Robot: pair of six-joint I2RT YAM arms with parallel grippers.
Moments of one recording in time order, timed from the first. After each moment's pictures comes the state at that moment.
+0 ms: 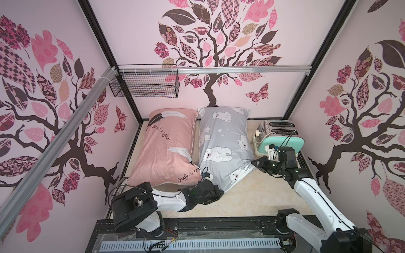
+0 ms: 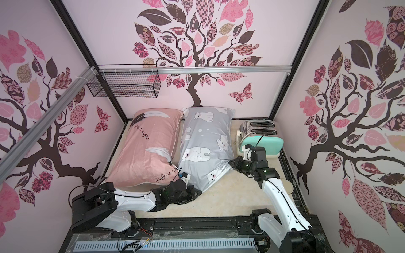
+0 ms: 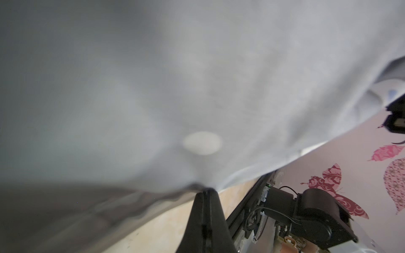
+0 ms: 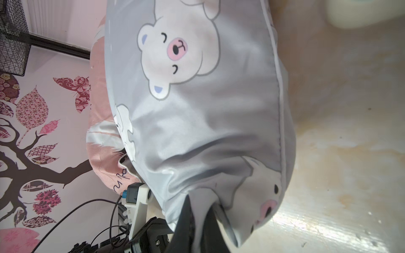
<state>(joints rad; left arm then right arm) -1.09 1.42 0.39 0.37 0.07 -1.31 0.08 0.98 0.71 -0.44 -0.54 0.65</state>
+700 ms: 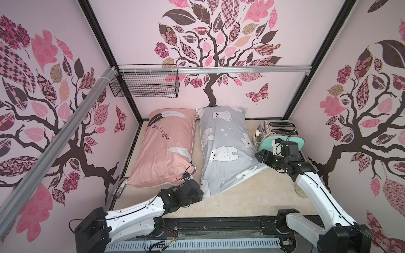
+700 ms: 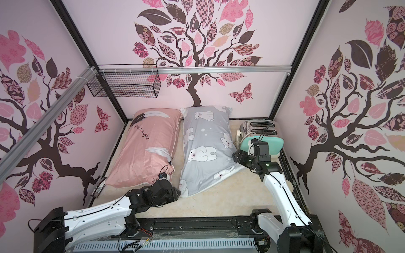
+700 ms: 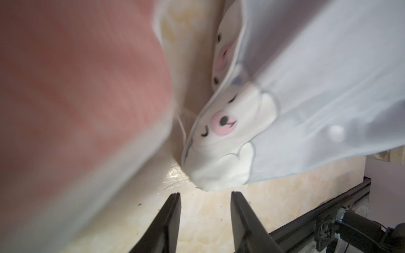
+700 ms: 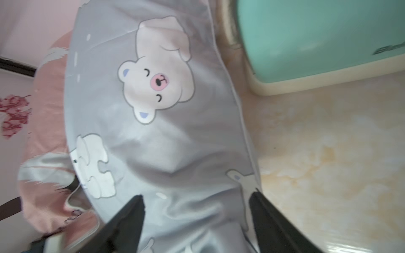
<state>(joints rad) -1.00 0.93 0.48 -0.45 -0.16 -1.10 0.04 1.00 0.79 -0.55 -0.24 0.46</state>
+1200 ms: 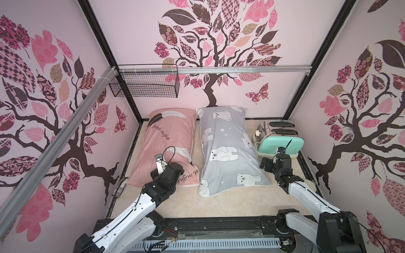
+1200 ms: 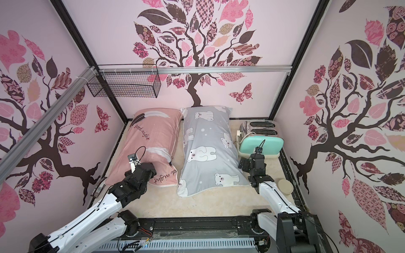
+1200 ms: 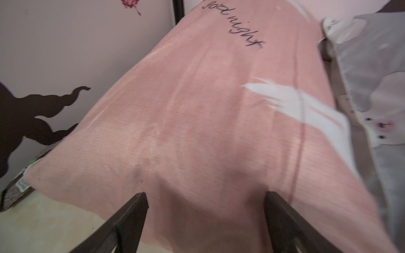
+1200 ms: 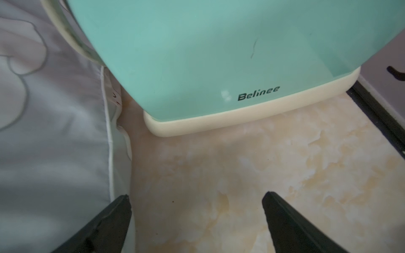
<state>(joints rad) -0.56 0.84 0.50 -0.45 -0.83 -0.61 0.04 1.09 0.38 0.08 0.17 0.29</state>
